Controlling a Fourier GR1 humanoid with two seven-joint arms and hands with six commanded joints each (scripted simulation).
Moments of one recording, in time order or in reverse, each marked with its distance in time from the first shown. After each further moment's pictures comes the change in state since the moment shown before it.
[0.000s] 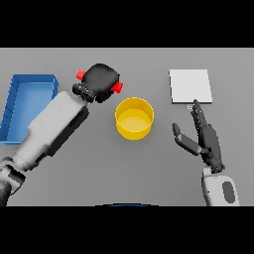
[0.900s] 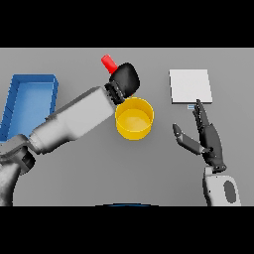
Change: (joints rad) left arm -0.262 -0.051 -0.365 0.166 -0.325 -0.133 -0.096; right arm -0.003 0.000 -0.014 0.003 -0.015 0.000 -0.002
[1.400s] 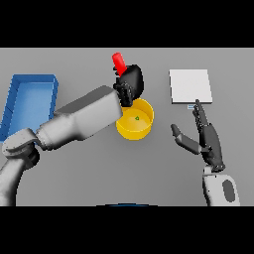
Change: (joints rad) left arm -0.084 -0.031 -0.142 0.051 -0.108 -0.068 -0.069; right arm -0.009 -0.004 0.007 0.016 0.027 -0.009 -0.010
